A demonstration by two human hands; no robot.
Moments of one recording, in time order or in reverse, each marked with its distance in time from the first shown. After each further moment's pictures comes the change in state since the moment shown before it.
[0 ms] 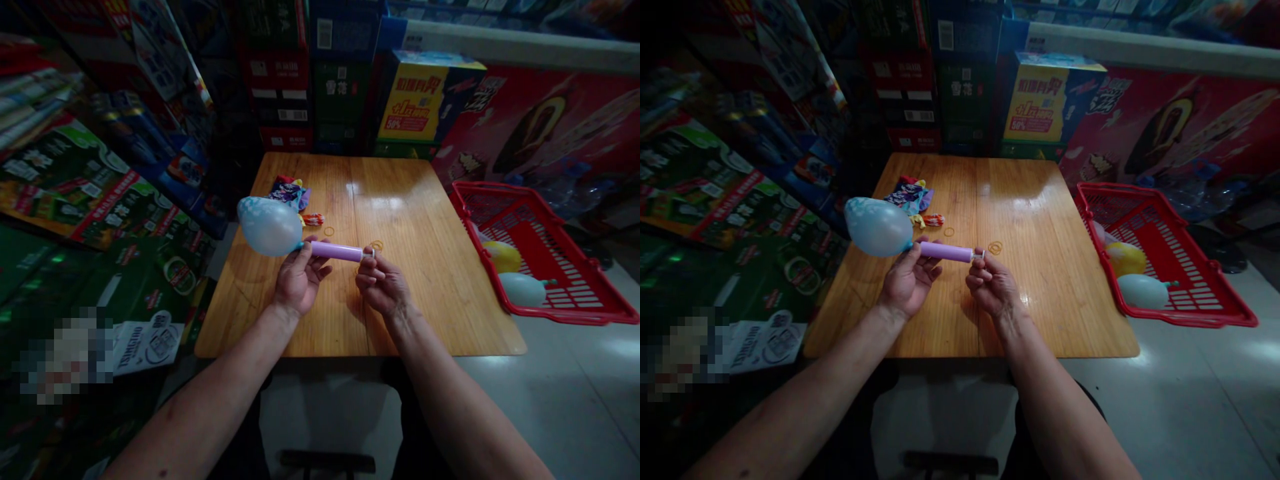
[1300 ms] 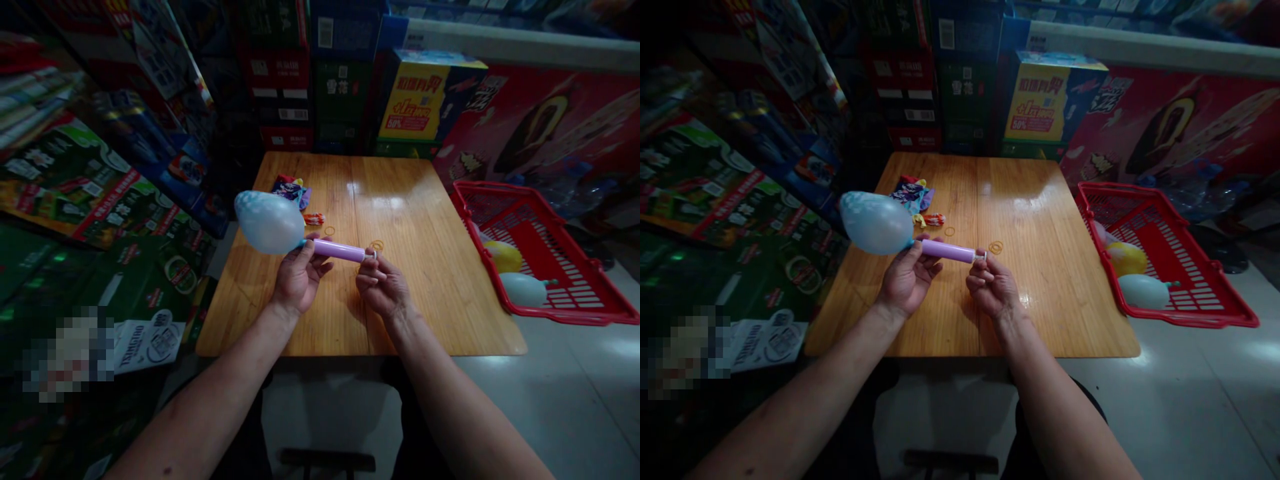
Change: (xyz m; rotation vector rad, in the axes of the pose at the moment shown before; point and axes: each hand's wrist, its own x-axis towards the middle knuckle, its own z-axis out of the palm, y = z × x) left_hand -0.001 0.011 0.004 0.035 -0.056 0.028; right_hand -0.004 -0.004 -0.002 0.077 -0.025 0.009
